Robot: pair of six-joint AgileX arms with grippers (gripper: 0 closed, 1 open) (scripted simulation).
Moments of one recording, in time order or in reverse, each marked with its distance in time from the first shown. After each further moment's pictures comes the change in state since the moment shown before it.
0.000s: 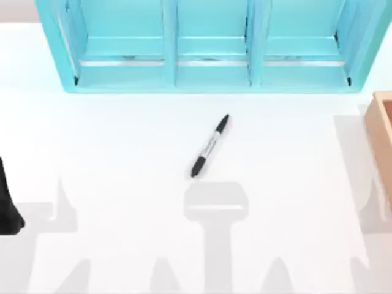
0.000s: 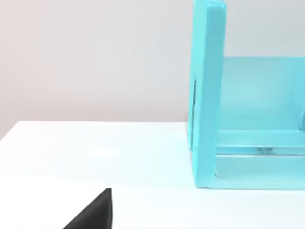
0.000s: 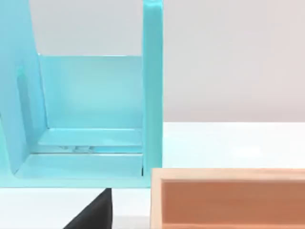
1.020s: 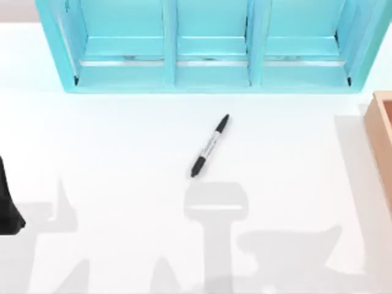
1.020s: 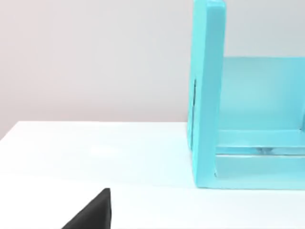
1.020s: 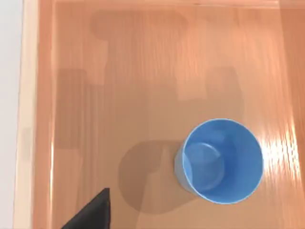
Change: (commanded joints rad) left arm 0.000 0.000 0.000 0.000 0.000 0.000; right arm -0.231 1.074 0.898 -0.760 -0.001 -0.214
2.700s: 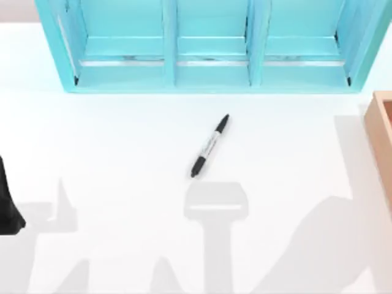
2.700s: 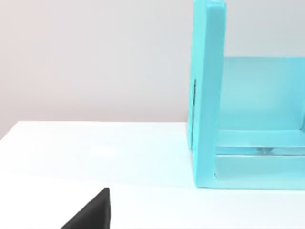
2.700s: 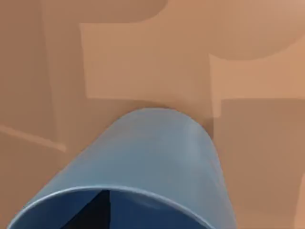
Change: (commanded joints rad) left arm 0.000 0.000 0.000 0.000 0.000 0.000; right arm -0.150 0.816 0.346 -0.160 -0.001 -0.143
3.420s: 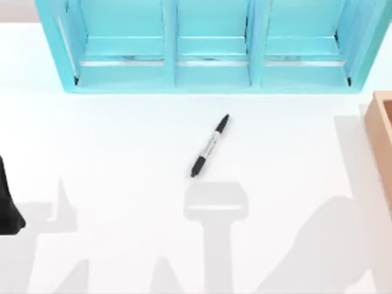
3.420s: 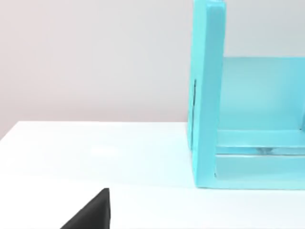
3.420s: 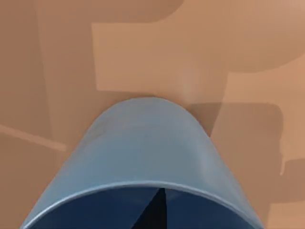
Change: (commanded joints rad) left arm 0.000 0.000 0.000 0.000 0.000 0.000; right arm -0.001 0.007 -0.015 0.018 0.000 -0.001
